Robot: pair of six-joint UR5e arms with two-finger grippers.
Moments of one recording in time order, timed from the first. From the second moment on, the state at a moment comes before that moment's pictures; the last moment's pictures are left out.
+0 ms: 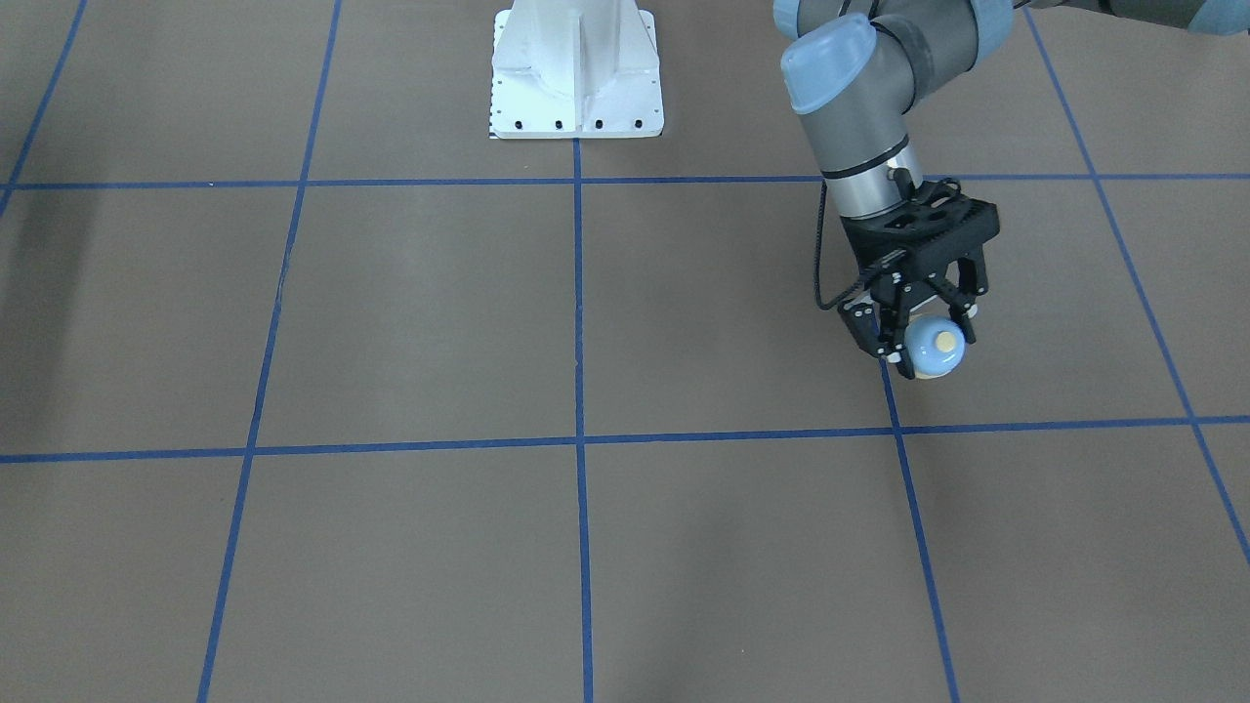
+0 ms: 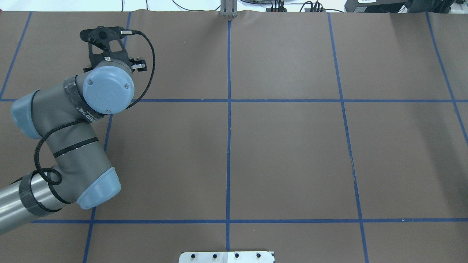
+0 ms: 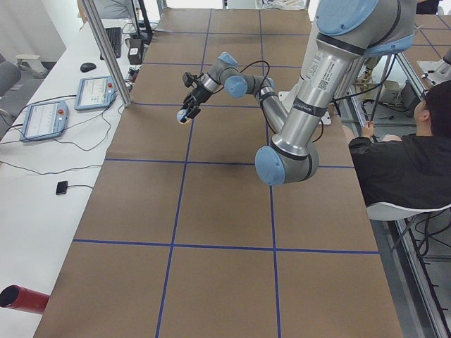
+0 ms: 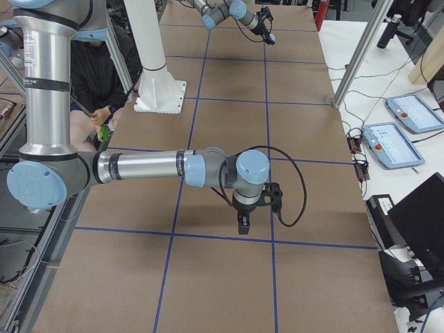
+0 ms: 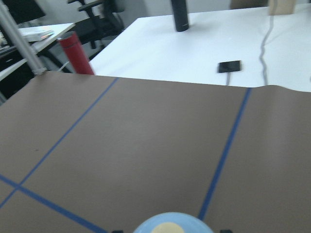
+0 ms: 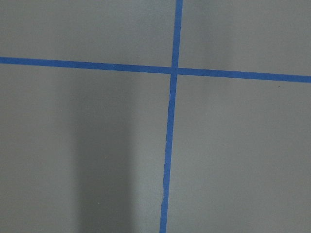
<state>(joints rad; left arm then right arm) -0.63 -2.09 -1.83 -1.58 -1.16 -1.28 1.56 -1.64 1.74 -1.69 2.35 -0.07</state>
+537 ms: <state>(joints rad) -0.52 -2.16 -1.67 -1.98 -1.07 -1.05 1.56 -1.64 1.75 -1.69 2.35 -0.07</state>
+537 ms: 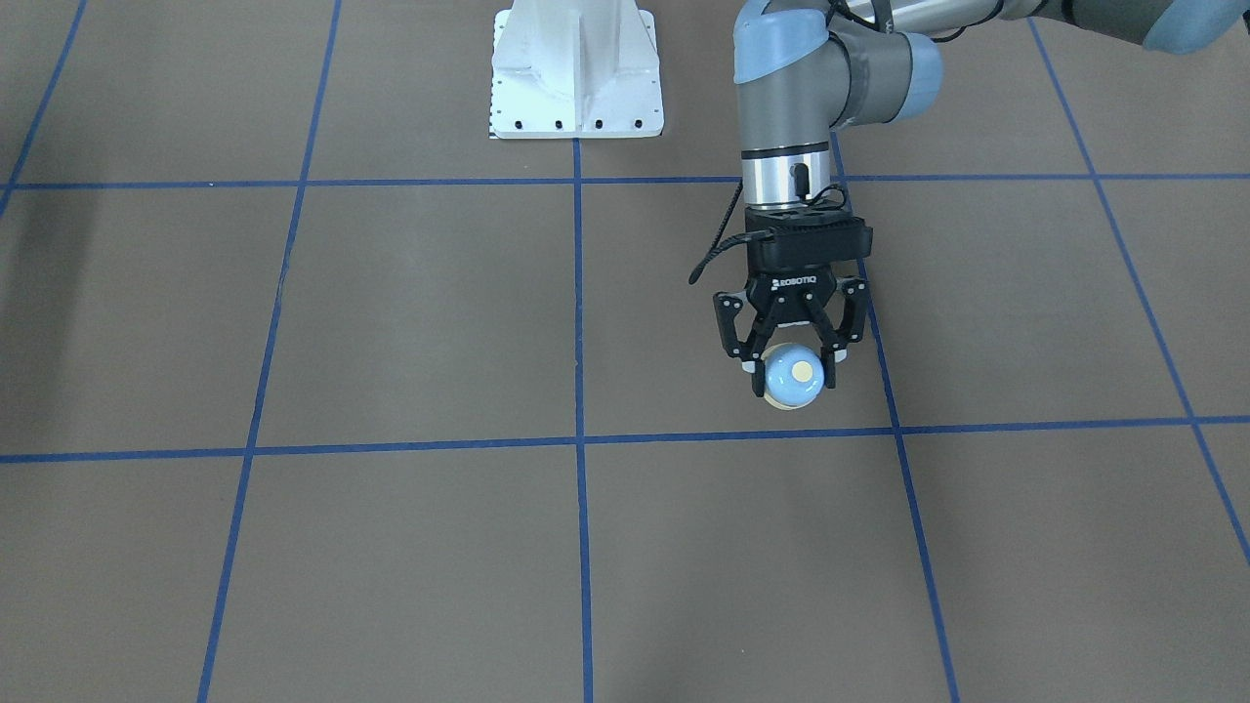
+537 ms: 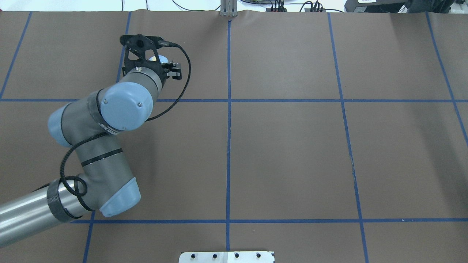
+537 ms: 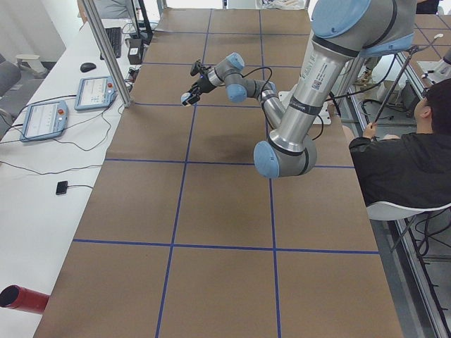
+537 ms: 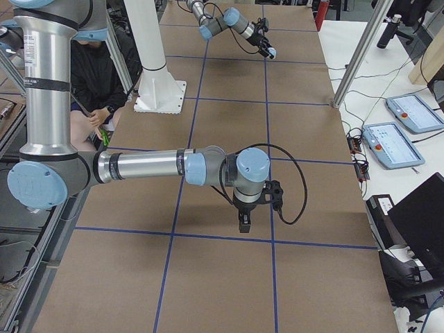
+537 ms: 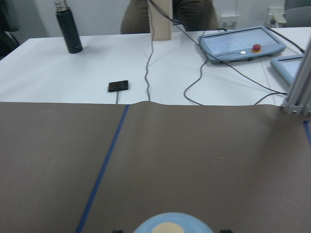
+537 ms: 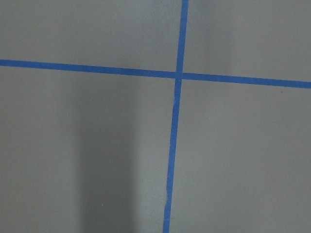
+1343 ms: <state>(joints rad) -0.43 -2.41 -1.16 -2.38 -0.96 -1.02 1.55 -1.64 1.75 -1.69 2.36 -0.07</state>
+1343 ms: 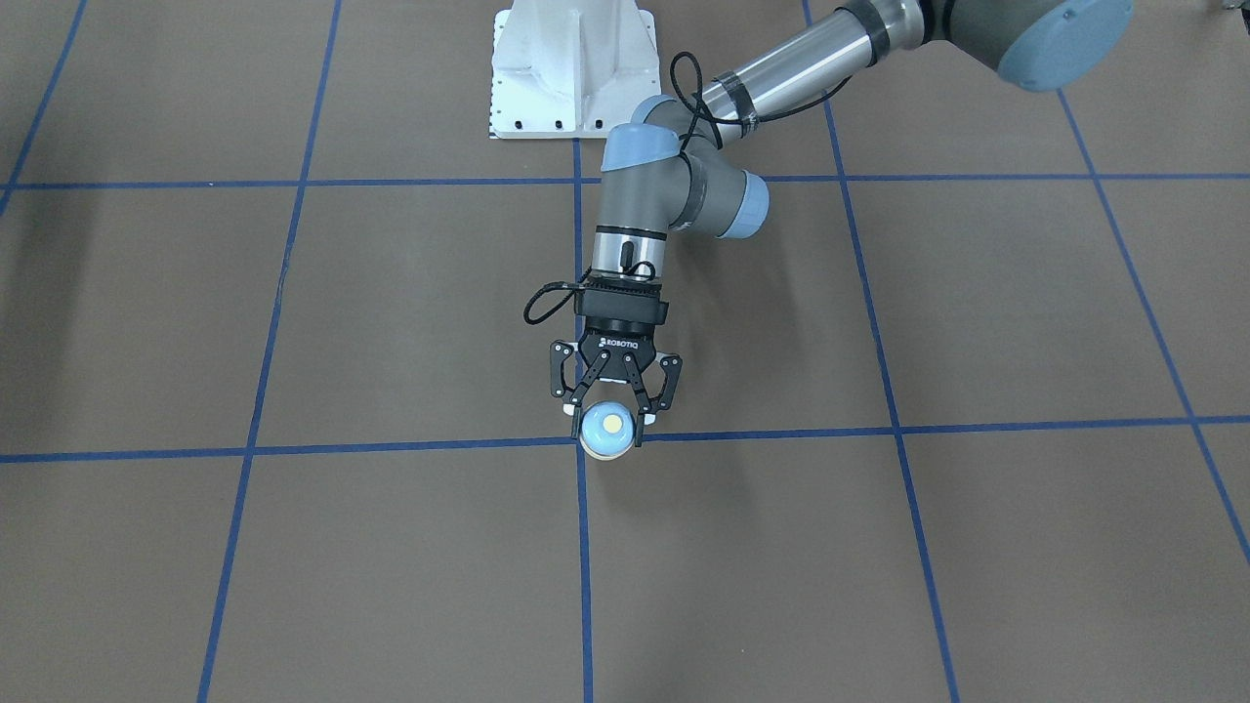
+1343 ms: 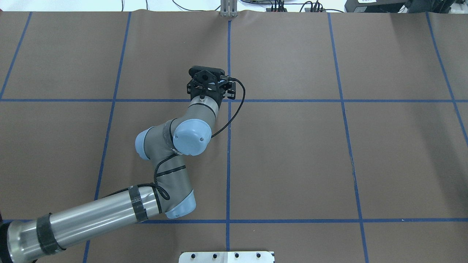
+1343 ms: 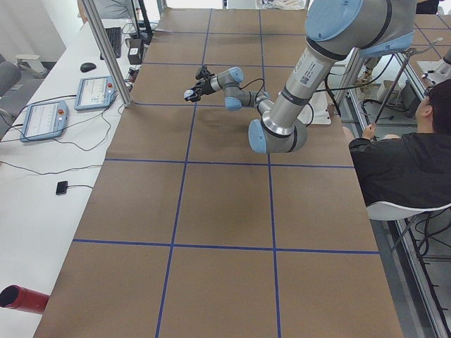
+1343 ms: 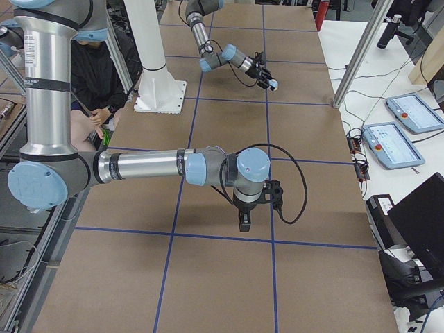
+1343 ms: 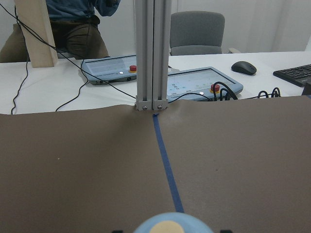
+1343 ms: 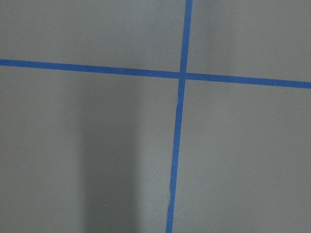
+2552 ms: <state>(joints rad) -0.39 -2.48 -1.03 -2.40 -0.97 -1.02 1.55 -1.63 1.74 -1.69 2.36 -0.07</state>
